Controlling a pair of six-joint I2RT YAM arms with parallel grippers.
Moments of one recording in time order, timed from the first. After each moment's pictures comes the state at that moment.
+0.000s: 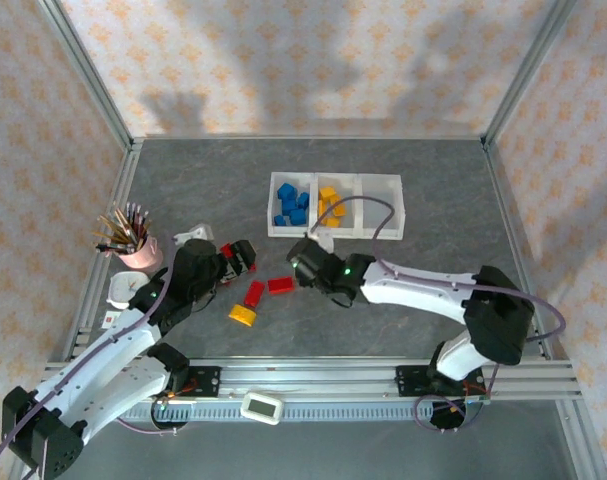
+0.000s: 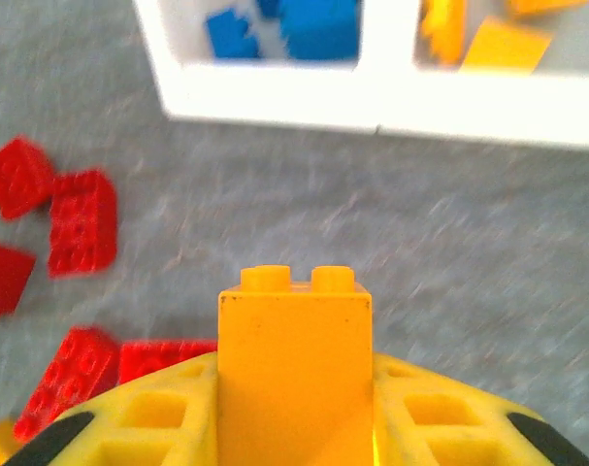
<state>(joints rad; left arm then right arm) -0.49 0.83 0.61 -0.39 -0.16 -0.86 0.95 1.52 1.07 -0.46 0.38 0.75</state>
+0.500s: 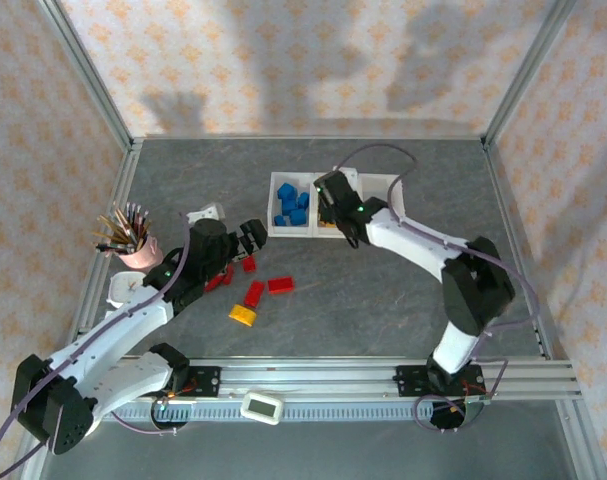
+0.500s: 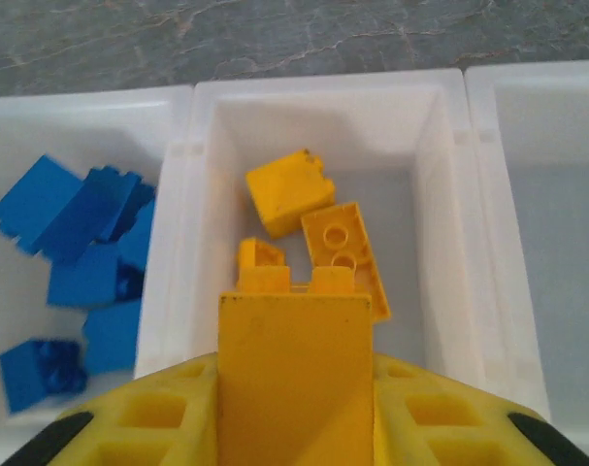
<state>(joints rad) -0.49 1.02 0.71 -0.25 -0.16 -0.83 0.62 1.83 1.38 -0.41 0.36 0.53</state>
